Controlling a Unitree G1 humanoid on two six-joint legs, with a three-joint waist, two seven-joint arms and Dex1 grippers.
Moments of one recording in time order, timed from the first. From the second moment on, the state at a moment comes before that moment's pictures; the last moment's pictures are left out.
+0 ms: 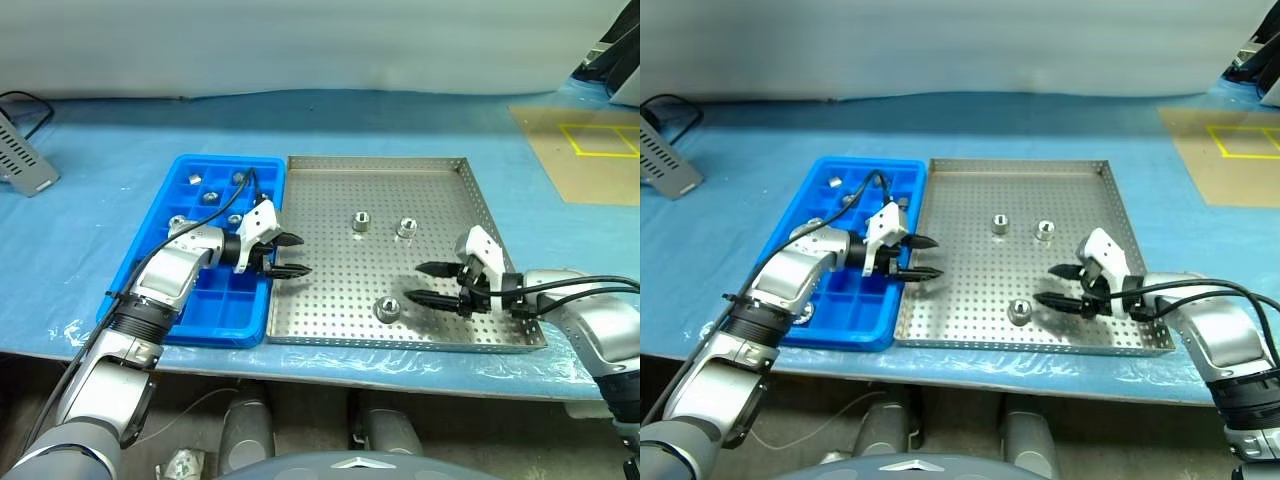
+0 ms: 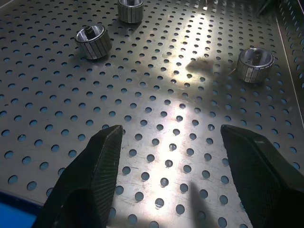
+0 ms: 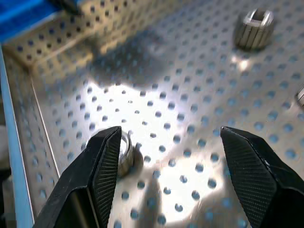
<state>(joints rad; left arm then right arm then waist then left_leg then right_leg) -0.60 0.49 -0.24 0.23 -0.22 0.33 -1.17 -0.17 -0.87 0.03 -0.17 0.48 0.59 1.01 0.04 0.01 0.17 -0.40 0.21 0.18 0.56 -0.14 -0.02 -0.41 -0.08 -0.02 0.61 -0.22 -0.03</state>
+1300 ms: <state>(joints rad) -0.57 0.50 -0.23 0.20 -0.21 0.32 -1.15 -0.37 -0.64 0.40 -0.52 0.40 1.08 0.75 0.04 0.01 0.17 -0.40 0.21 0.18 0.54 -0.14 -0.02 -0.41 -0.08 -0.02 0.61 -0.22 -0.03</state>
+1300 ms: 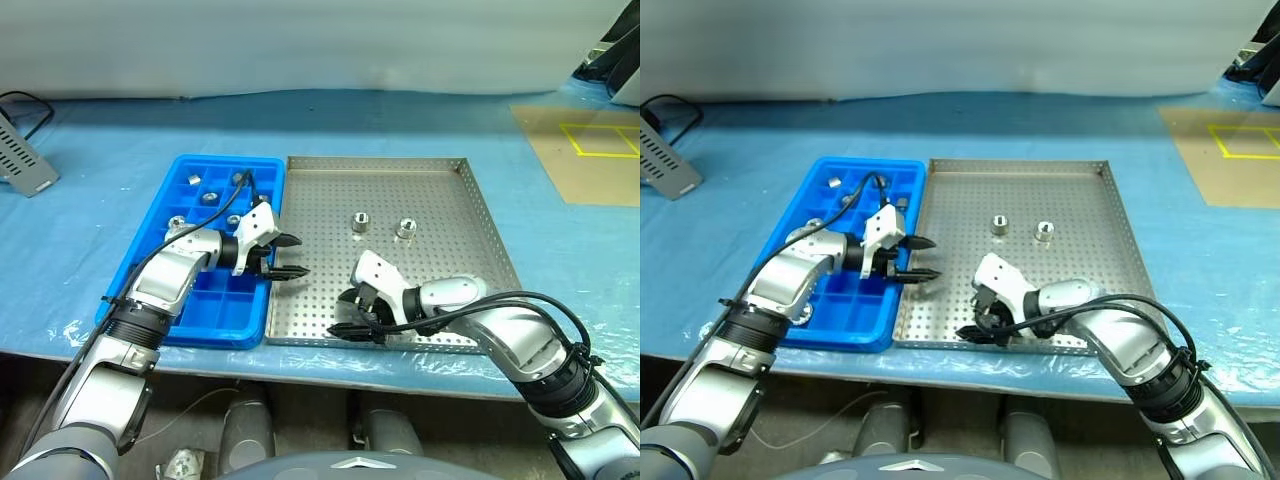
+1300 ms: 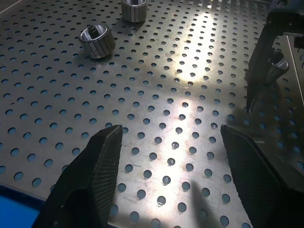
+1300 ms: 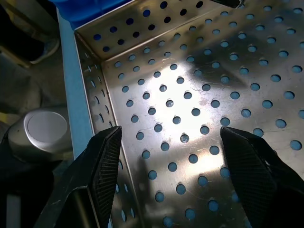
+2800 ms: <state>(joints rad) -0.56 0.49 -0.23 0.20 -0.20 0.32 -1.15 -0.10 -0.86 0.13 -0.23 0.35 0.58 1.04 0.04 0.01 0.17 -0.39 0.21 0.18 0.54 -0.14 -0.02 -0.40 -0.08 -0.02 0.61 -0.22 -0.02</state>
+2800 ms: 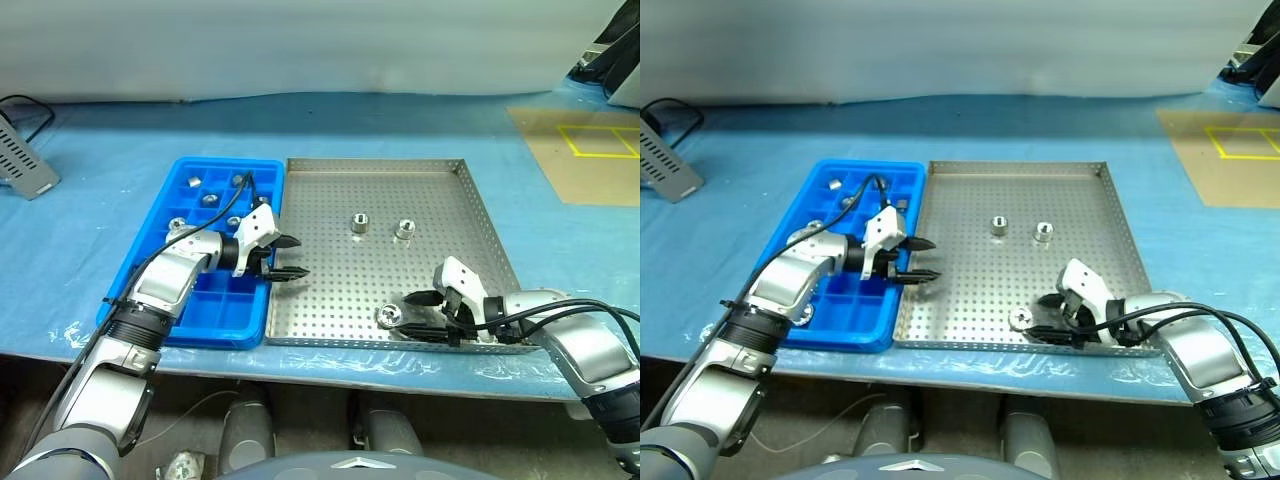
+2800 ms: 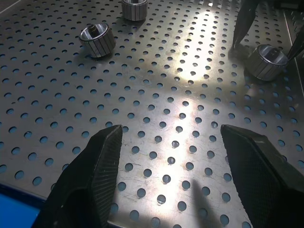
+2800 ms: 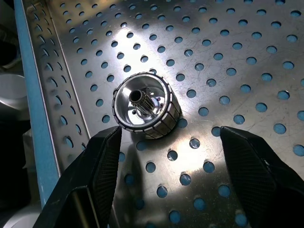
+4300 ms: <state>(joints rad) -0.40 0.68 0.02 -0.09 -0.32 0.47 -1.05 -0.41 -0.64 0.22 -0.02 0.28 0.47 1.13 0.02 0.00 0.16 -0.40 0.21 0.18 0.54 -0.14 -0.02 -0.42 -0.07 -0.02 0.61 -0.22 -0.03</state>
